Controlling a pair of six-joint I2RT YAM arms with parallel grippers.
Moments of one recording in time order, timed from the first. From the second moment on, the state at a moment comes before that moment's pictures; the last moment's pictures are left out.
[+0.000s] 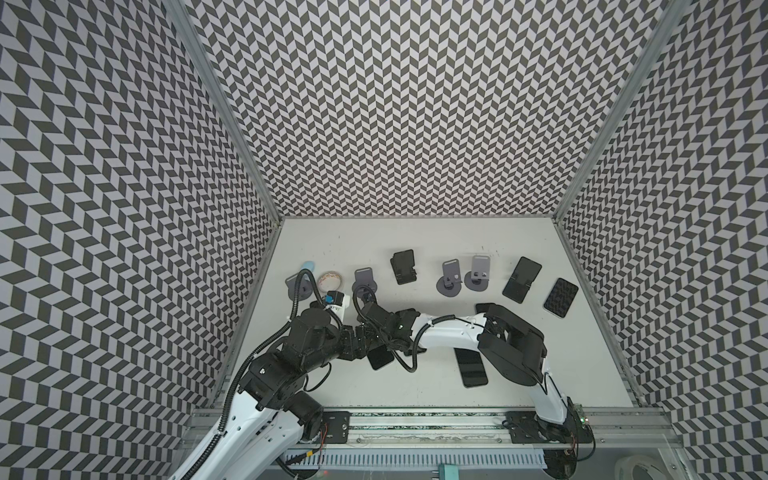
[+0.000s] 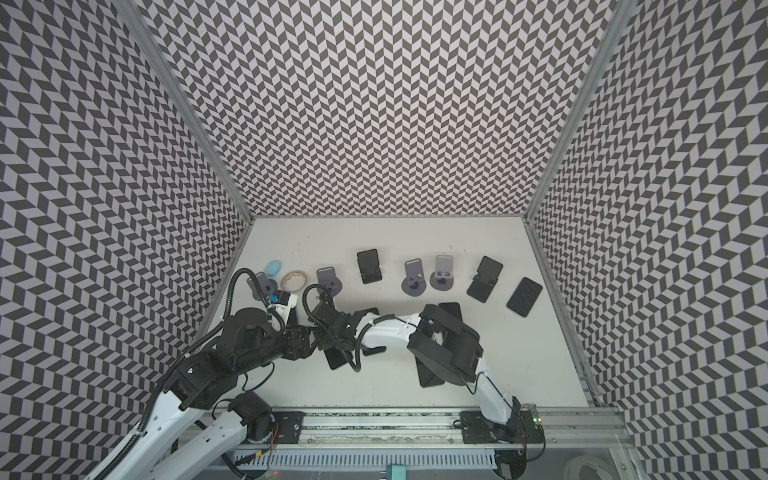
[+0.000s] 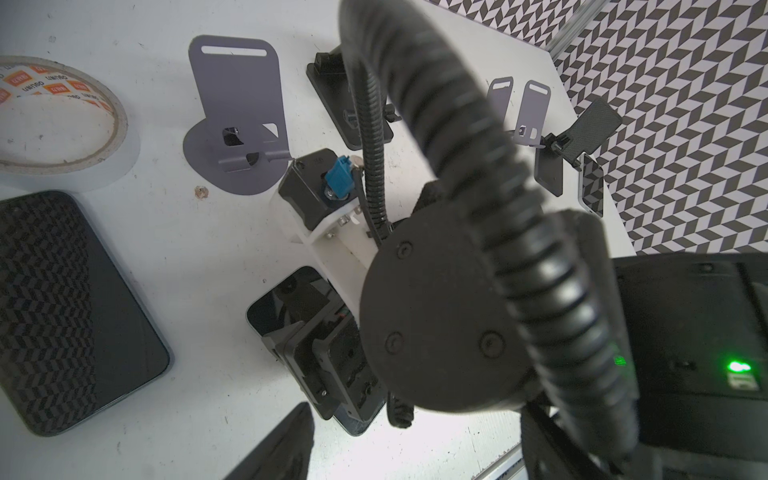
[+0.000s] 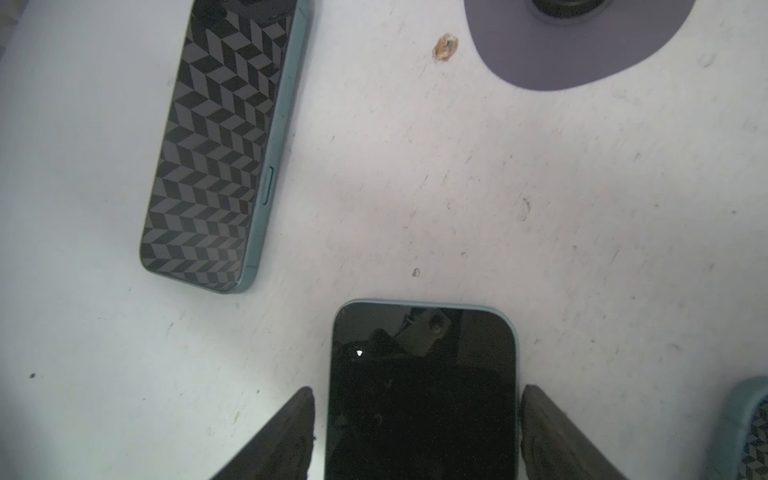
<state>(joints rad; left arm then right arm) -0.58 0.56 0.68 -0.76 0.15 -0.51 1.14 2.14 1.45 -0.24 0.15 0.66</state>
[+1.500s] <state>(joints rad) -0.56 0.45 0.68 -0.79 0.07 -0.52 1.16 2.13 1.48 -0.32 0.21 0.63</state>
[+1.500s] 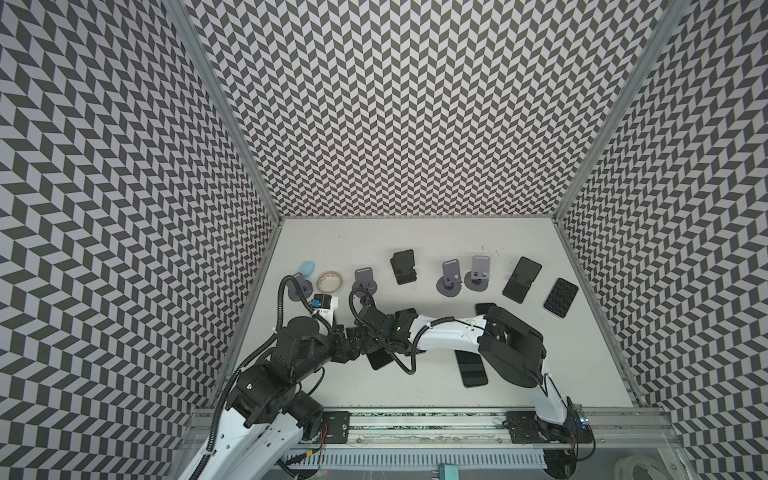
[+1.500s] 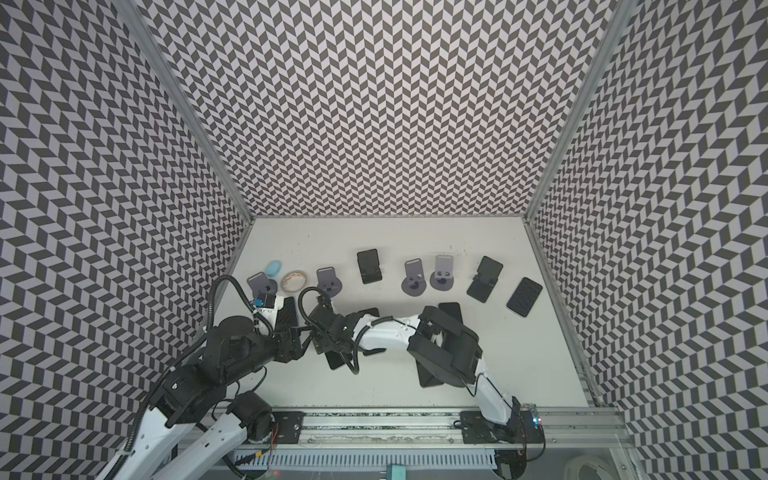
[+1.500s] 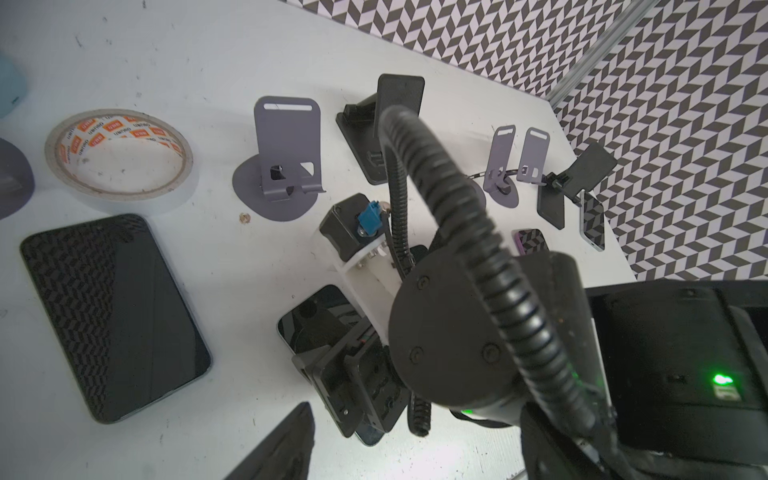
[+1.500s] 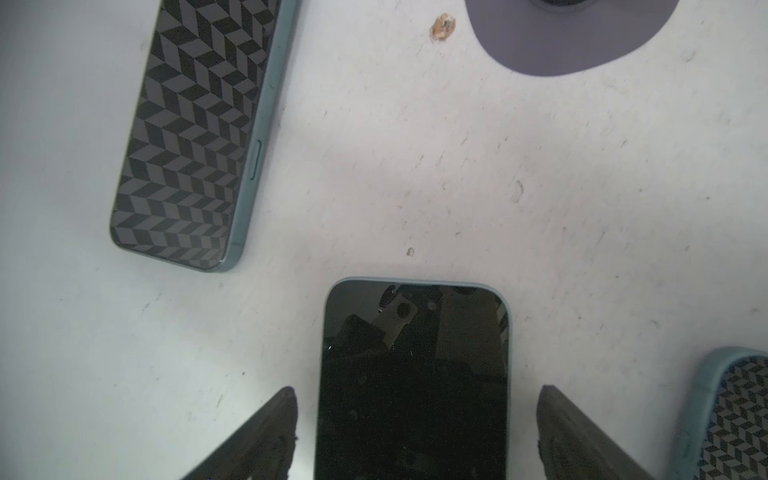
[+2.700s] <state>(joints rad) -0.56 0.35 0.78 -0.59 -0.04 -0.56 1.10 1.82 1.35 -0.38 0.27 0.63</state>
